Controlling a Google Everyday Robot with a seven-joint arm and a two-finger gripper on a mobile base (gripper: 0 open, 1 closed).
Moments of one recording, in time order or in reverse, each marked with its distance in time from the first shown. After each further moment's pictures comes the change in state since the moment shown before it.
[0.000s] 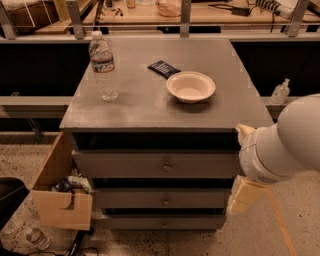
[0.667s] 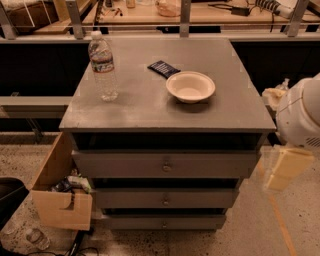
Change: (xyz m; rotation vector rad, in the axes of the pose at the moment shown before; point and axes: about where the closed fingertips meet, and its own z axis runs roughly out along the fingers) arm 0.009 -0.039 -0.092 0.004 0.043 -0.058
